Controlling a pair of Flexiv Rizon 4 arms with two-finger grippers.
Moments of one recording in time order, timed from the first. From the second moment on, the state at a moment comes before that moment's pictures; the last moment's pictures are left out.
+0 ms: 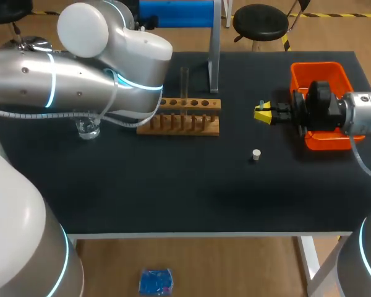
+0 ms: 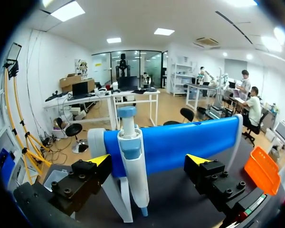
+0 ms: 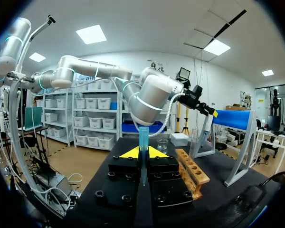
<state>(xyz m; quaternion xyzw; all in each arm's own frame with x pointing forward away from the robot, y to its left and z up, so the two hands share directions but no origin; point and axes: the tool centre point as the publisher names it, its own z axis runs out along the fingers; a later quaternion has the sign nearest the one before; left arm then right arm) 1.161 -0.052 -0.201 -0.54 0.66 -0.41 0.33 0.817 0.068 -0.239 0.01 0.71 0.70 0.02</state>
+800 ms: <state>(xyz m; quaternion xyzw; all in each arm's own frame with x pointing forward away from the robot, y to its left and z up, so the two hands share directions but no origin) 1.166 -0.047 -0.199 -0.55 0.65 -0.40 0.34 0.817 0.068 -0.239 0.01 0.71 0.70 0.02</state>
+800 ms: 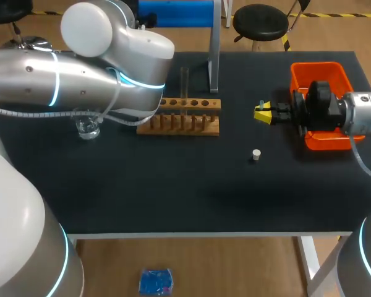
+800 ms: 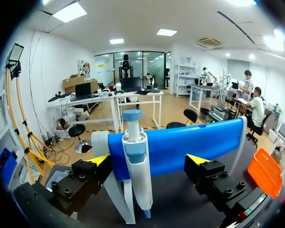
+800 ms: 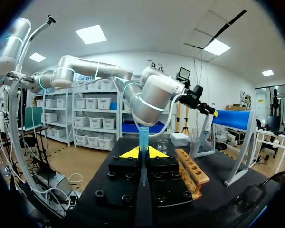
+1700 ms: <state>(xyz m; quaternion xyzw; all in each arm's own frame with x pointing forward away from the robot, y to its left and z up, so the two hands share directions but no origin) 1.168 -0.048 -0.200 -0.56 0.64 -0.40 0.35 0.817 0.068 -0.239 0.01 0.71 0.70 0.02</state>
